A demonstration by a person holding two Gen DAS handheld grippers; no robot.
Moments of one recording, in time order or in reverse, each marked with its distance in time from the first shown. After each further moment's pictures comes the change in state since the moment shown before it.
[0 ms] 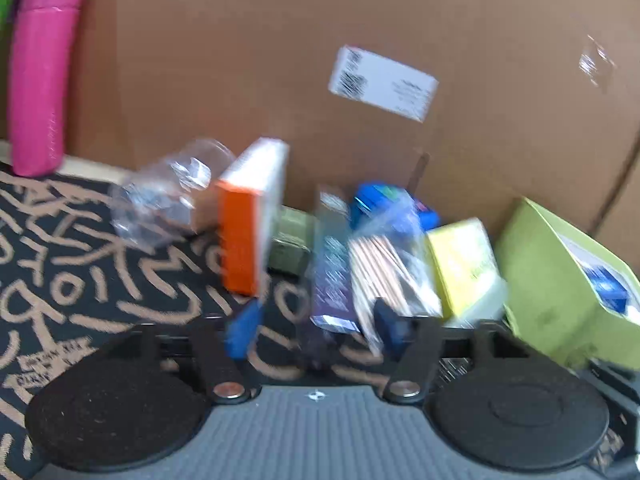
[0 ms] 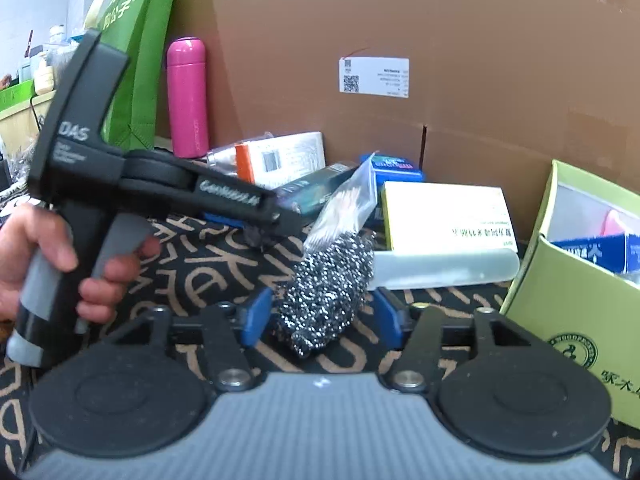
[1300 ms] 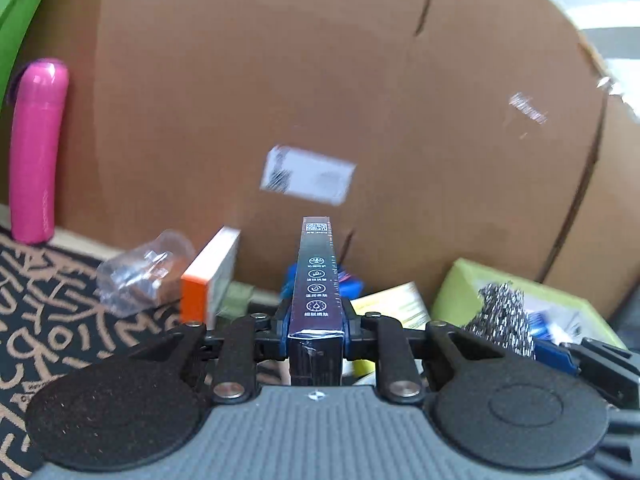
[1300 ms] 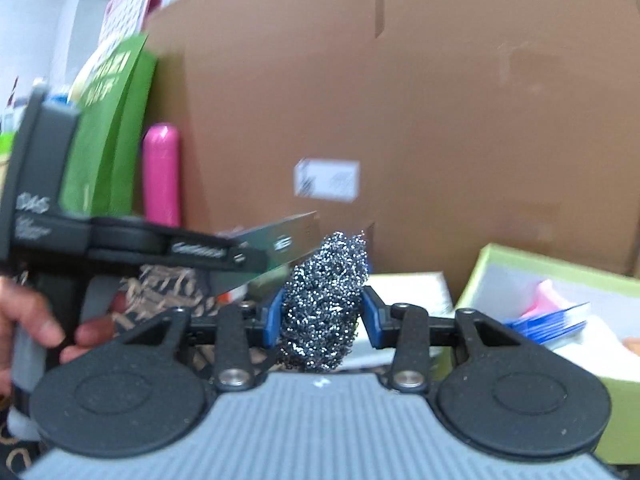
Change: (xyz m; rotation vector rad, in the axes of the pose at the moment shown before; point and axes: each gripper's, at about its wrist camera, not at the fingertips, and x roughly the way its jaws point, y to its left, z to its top) left arm -0.061 -0.044 0.008 0.037 -0.204 -0.098; right arm -0.056 -0.015 0.018 0.032 -0.262 -0.121
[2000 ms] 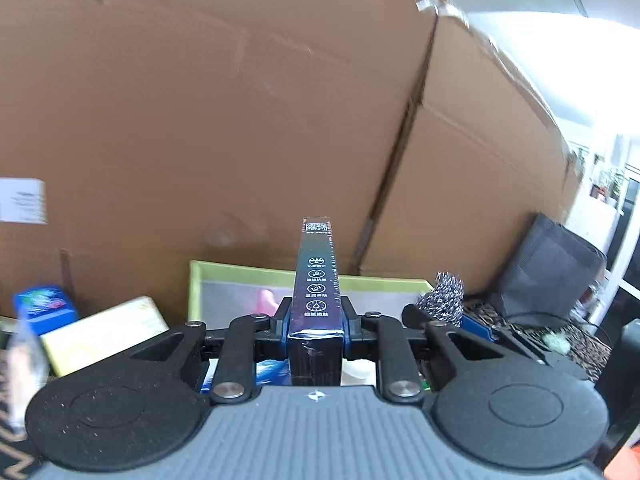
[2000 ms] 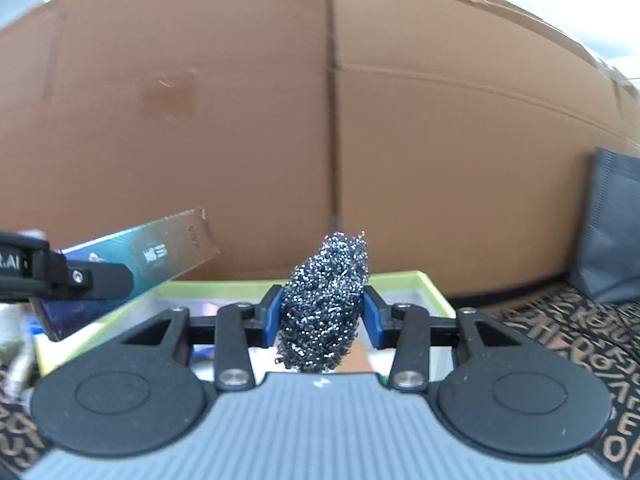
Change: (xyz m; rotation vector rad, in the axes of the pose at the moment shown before) left arm 0.048 -0.166 0.001 0.149 0.110 -0.387; right arm -0.044 -0.143 -0.013 0.243 -0.084 -0.662
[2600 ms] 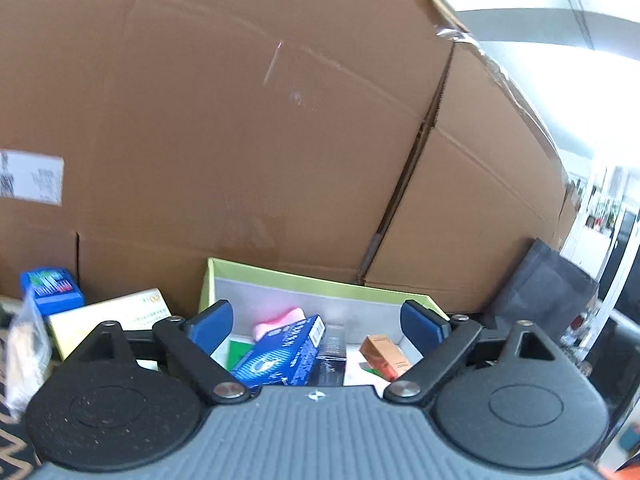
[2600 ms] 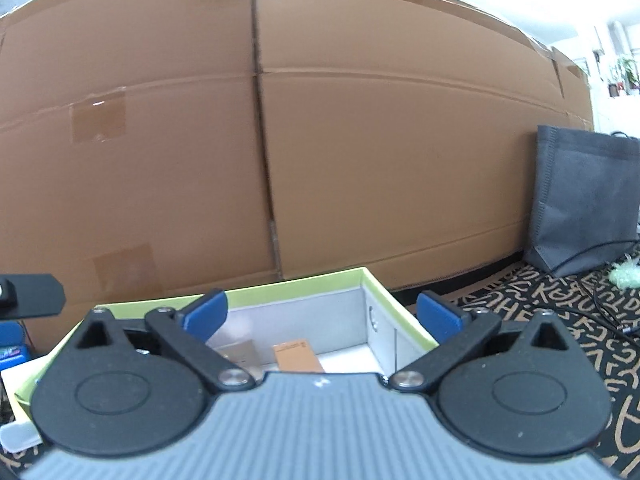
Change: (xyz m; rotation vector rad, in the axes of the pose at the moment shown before) left arm -0.025 0.017 -0.010 -0.055 -0.089 0.014; right arm -0.008 -0.020 -0.002 0.105 -0.046 -0.117
